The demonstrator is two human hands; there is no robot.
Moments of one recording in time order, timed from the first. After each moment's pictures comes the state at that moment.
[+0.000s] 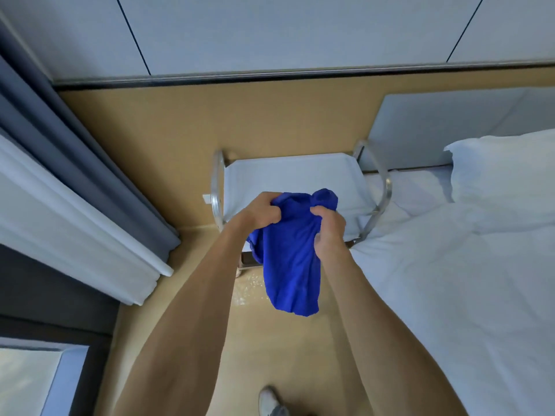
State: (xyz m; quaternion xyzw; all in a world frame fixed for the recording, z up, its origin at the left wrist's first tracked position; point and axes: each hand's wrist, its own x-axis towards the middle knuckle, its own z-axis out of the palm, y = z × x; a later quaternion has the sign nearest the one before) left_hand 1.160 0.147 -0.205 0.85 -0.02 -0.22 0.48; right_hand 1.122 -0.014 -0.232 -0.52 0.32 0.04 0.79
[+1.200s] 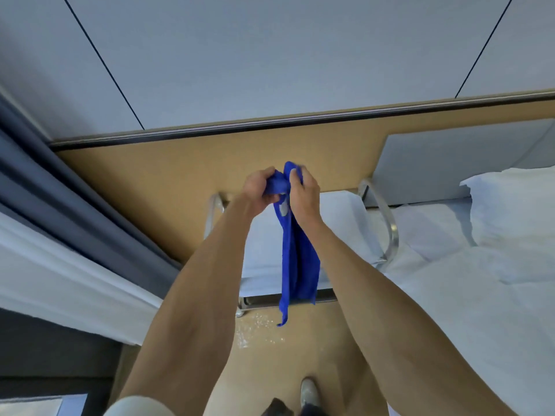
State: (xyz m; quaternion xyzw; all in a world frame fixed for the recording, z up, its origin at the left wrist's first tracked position) left_hand 1.385 0.089 -0.139 0.59 0.16 -0.16 0.77; right_hand 1.354 -0.024 -0.155 -0.74 0.07 -0.08 0.67
